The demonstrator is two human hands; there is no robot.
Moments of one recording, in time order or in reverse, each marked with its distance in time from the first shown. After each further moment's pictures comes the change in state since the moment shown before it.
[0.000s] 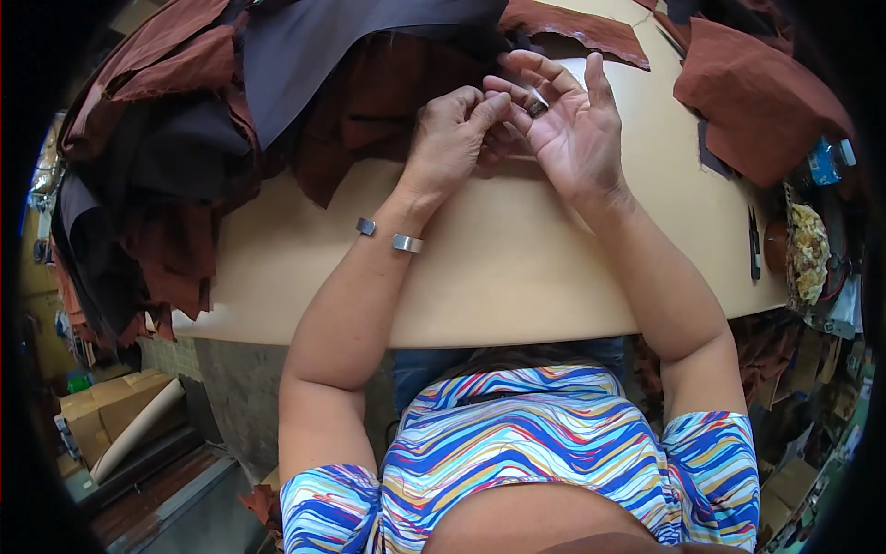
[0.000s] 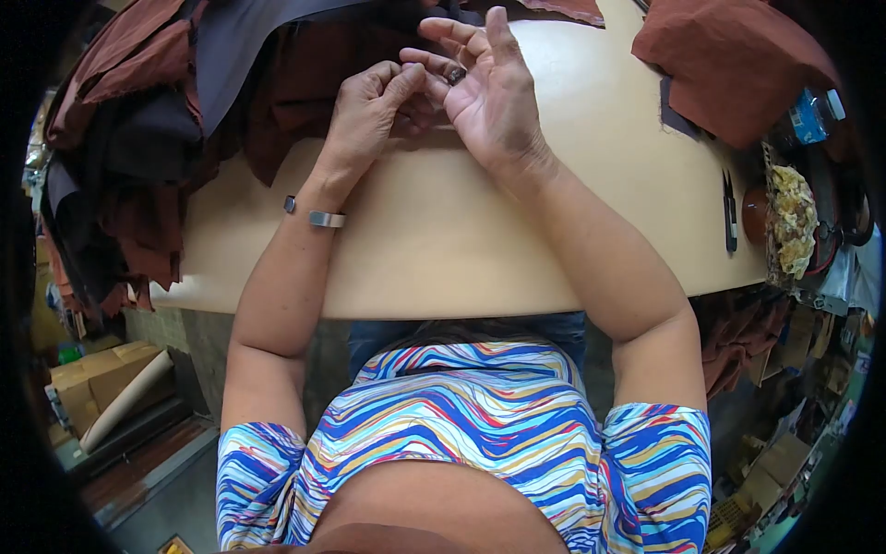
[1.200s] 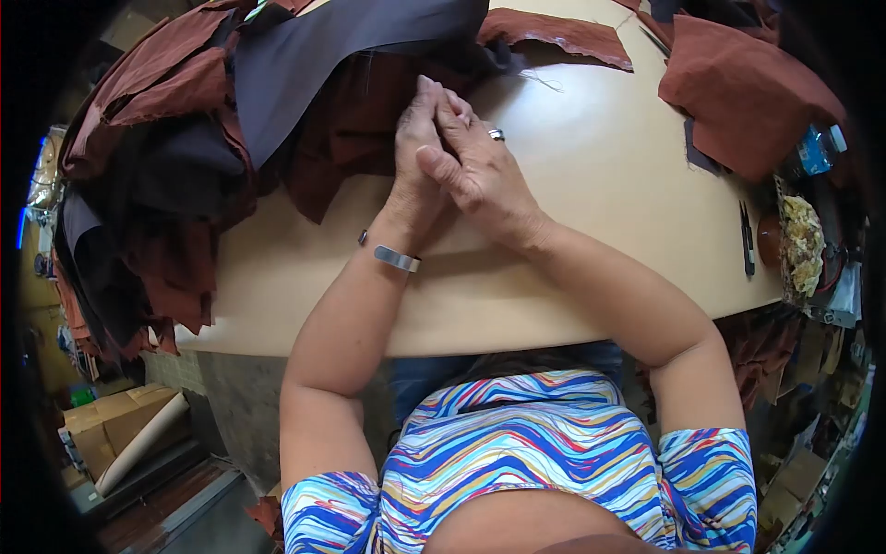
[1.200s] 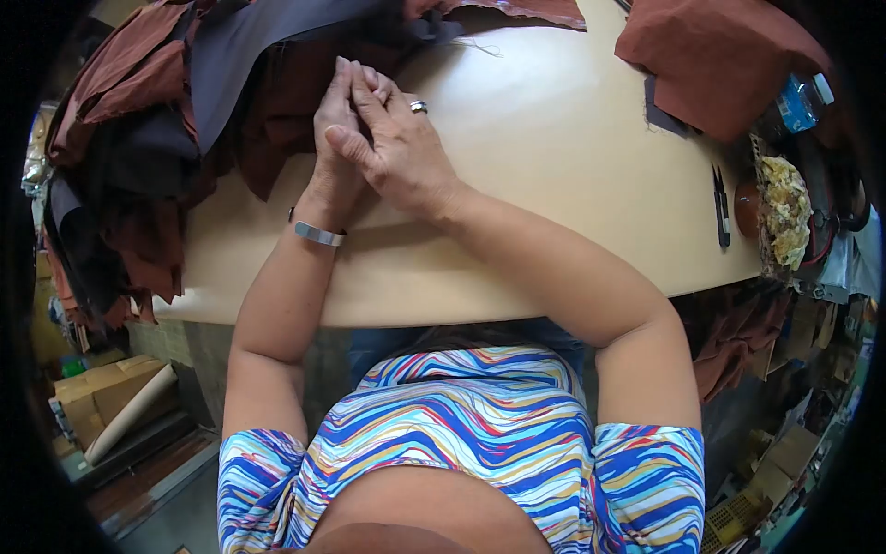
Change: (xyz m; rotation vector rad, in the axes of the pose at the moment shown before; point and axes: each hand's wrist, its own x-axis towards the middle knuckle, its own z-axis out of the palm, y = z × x) left_hand 0.010 -0.011 0.006 -0.696 0.083 0.136; right_hand -0.014 0.048 0.018 -1.263 -0.166 -0.391
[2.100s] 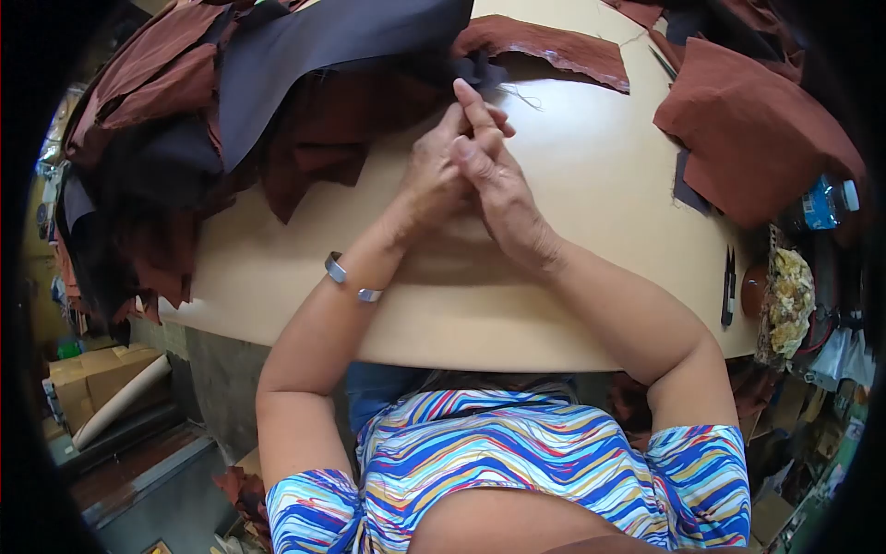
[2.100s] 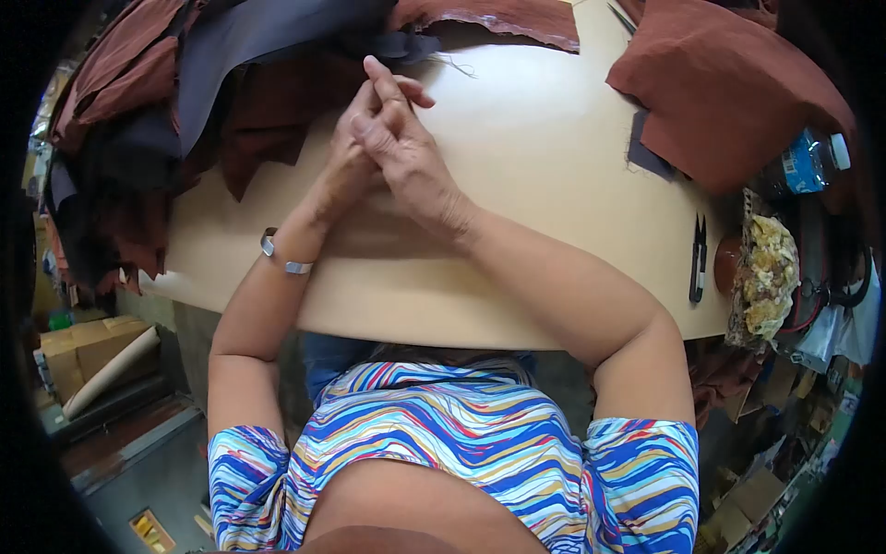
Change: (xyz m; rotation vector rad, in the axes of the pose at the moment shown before) left_hand 0.000 -0.025 0.029 0.720 -0.145 0.204; right_hand -0.005 0.011 -0.050 0.768 -0.091 0.209
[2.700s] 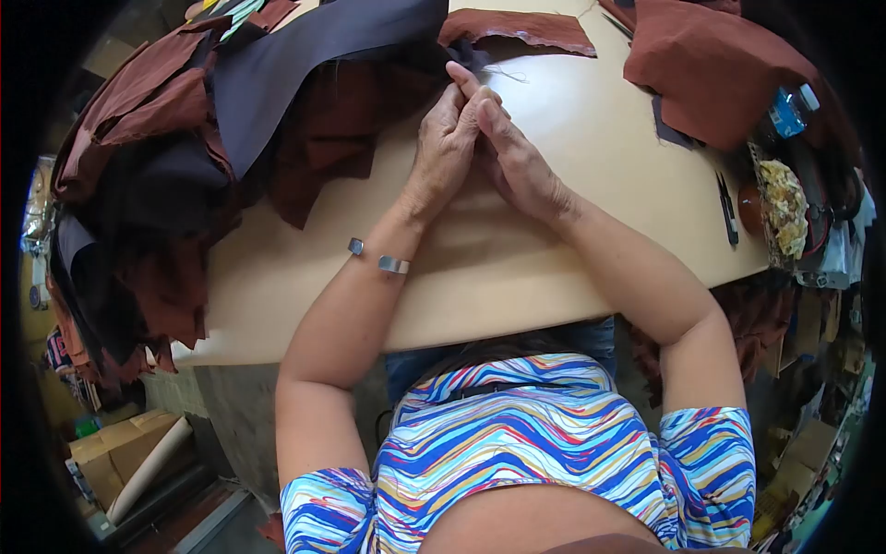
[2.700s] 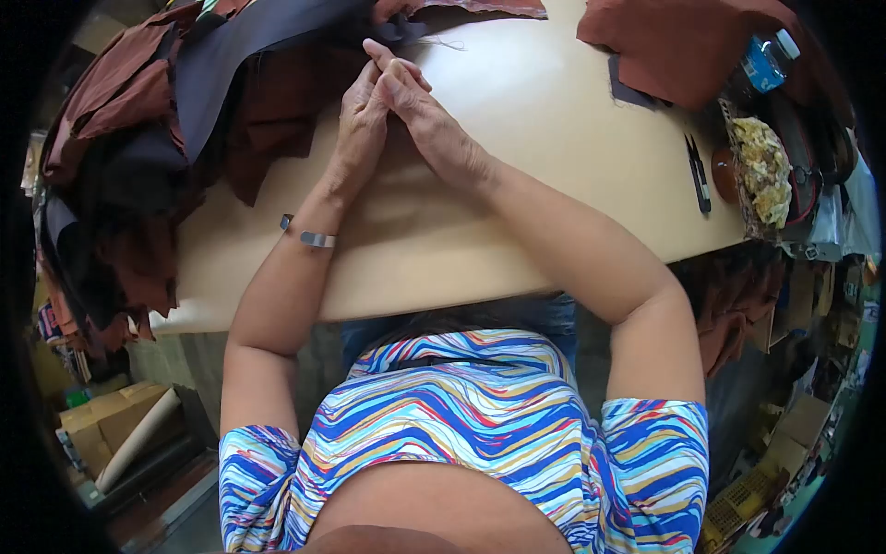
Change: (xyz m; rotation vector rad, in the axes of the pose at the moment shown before) left_hand 0.000 -0.005 -0.010 -0.147 -0.088 0.089; right_hand 0.003 0.011 0.002 0.038 -0.092 -0.040
